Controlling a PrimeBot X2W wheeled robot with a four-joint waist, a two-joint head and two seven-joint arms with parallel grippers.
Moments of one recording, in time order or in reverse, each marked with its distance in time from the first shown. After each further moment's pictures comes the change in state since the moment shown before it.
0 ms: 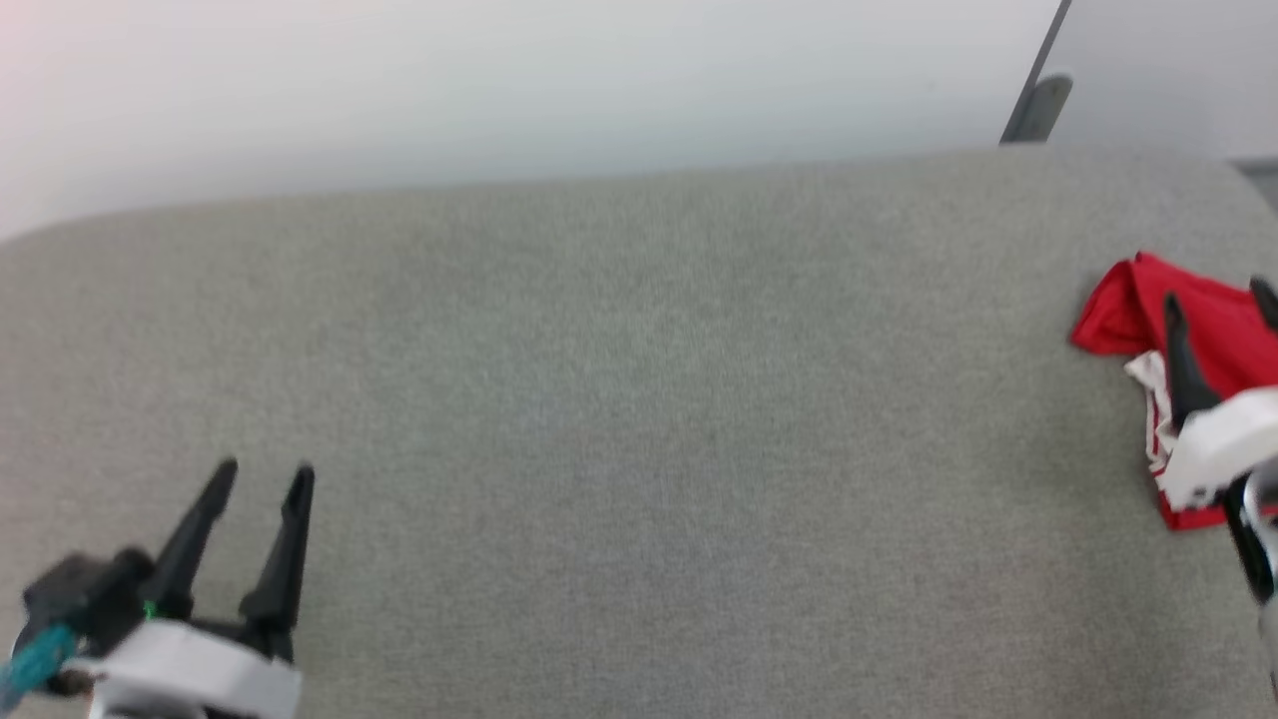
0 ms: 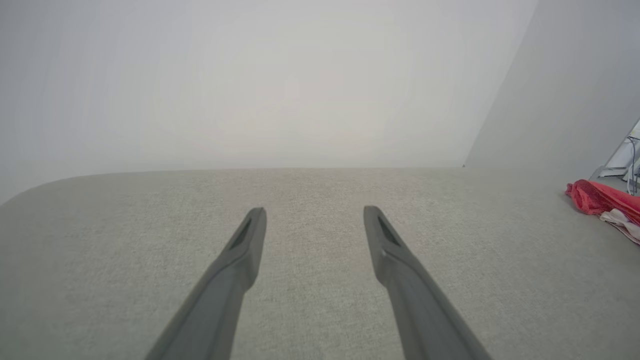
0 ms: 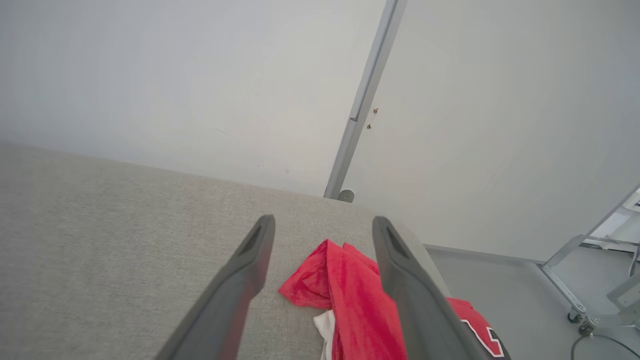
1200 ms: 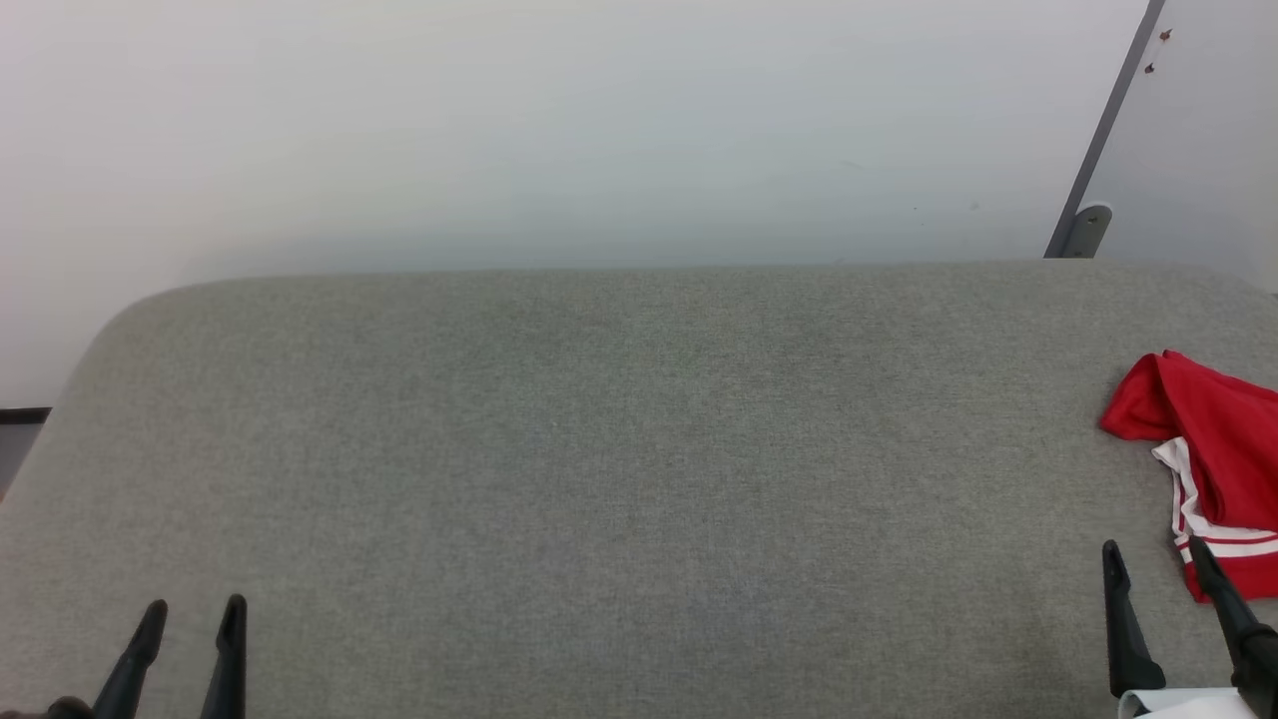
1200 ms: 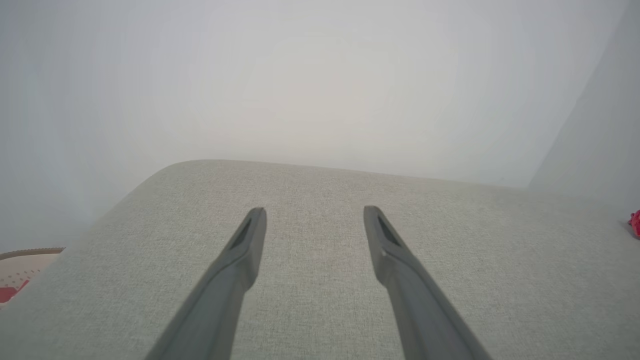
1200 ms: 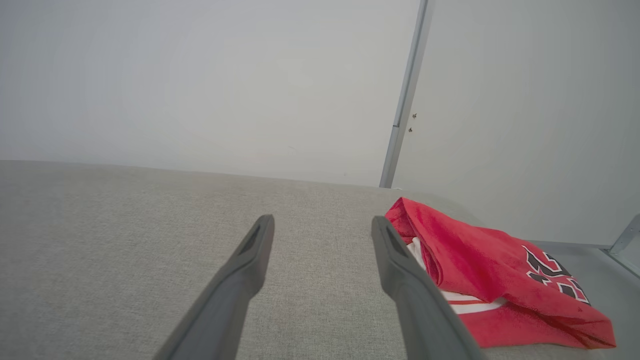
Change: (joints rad) left arm 0.294 -0.093 0.202 -0.094 0.069 -0.002 0.000; right arm 0.661 0.207 -0.123 -0.602 0.006 0.000 -0.002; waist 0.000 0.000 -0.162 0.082
